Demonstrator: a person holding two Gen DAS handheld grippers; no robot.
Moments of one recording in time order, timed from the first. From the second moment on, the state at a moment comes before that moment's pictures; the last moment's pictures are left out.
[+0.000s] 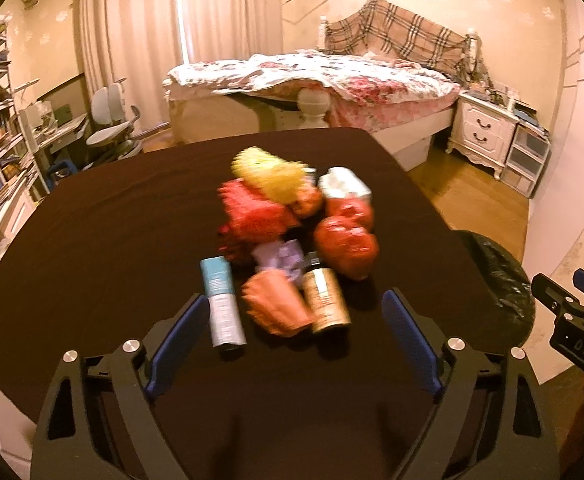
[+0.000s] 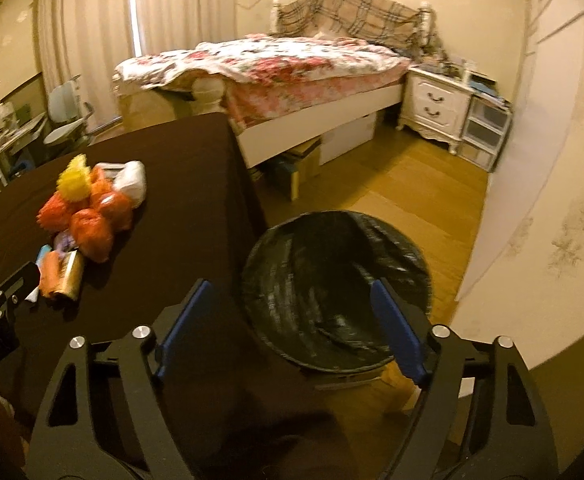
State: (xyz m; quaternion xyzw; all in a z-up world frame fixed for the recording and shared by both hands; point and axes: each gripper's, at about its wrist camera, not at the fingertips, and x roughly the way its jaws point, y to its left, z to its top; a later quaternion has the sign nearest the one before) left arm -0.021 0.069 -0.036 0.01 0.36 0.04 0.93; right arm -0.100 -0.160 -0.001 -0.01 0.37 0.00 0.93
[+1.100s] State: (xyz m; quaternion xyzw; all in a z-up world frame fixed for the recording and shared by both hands) left arm -0.041 0.195 -0.047 -0.06 0.39 0.12 0.91; right arm -0.071 0.008 -0.020 -0.08 0.42 0.18 0.88
